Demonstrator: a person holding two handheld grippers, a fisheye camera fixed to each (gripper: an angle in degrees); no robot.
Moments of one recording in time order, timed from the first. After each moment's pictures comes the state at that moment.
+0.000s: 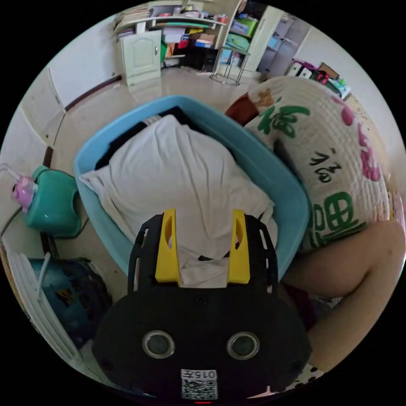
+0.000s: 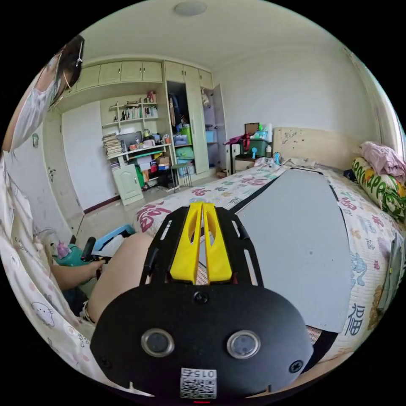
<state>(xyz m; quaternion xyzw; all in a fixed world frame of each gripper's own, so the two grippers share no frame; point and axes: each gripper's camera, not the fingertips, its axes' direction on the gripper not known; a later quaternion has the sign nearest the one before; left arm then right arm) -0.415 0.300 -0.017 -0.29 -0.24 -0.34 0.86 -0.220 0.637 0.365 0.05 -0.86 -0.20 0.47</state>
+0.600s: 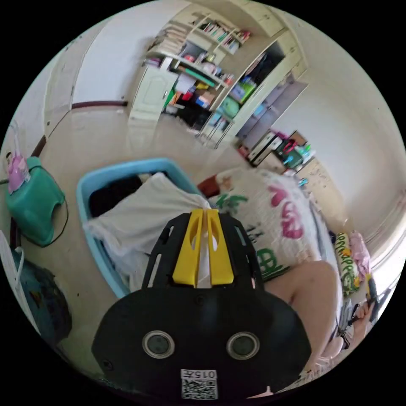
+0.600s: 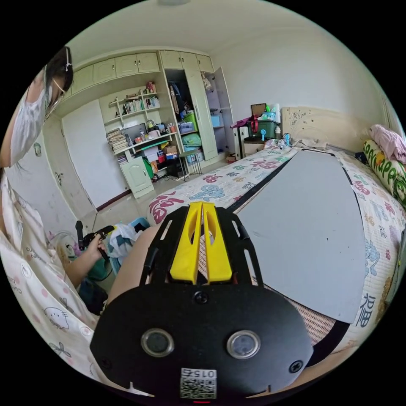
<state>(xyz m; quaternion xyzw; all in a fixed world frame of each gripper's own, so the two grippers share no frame) -0.313 0.169 -0.324 0.01 -0.16 -0.36 0.92 -0.231 0.638 0.426 -0.01 -0.87 -0.24 0.44</state>
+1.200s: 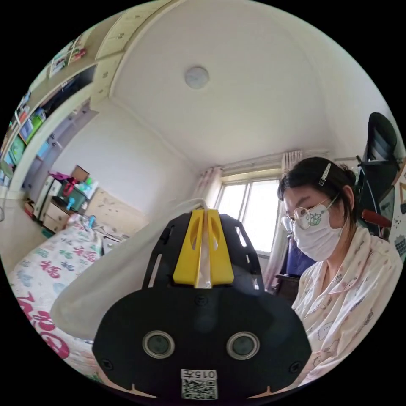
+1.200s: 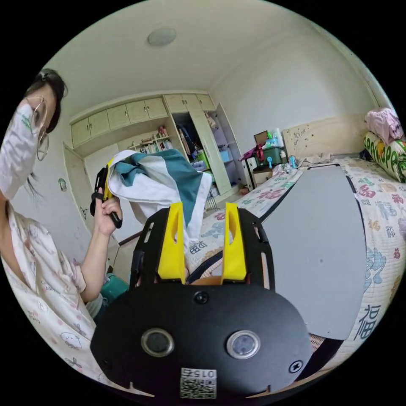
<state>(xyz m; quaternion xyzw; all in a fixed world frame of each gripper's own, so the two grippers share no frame) -0.033 0.017 -0.667 0.27 0.45 -0.06 0.85 -0.250 0.508 0.542 0.00 -0.92 -0.10 0.37</state>
